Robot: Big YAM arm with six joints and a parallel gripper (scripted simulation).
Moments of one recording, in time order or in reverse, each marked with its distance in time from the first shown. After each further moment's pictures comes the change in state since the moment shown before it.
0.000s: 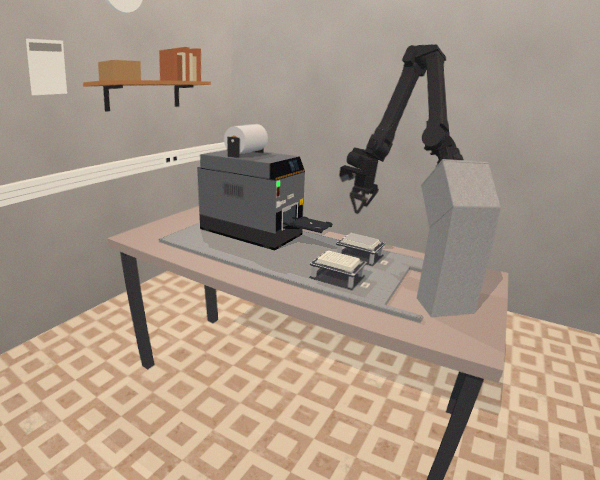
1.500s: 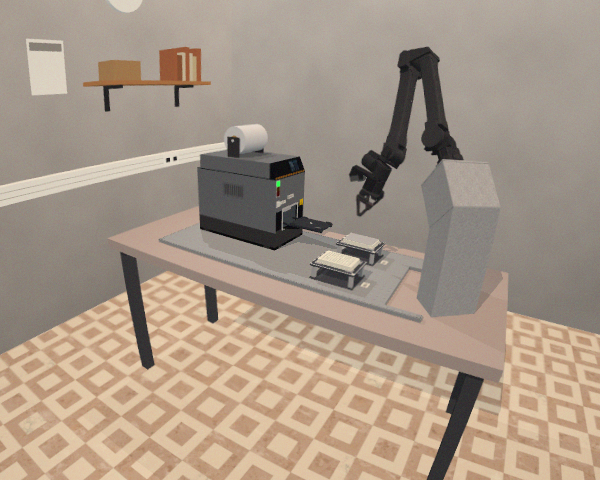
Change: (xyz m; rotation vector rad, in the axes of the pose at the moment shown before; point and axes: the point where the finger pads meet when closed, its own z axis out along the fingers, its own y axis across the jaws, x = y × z) arm 0.014 0.010 0.005 -0.037 -0.228 -0.004
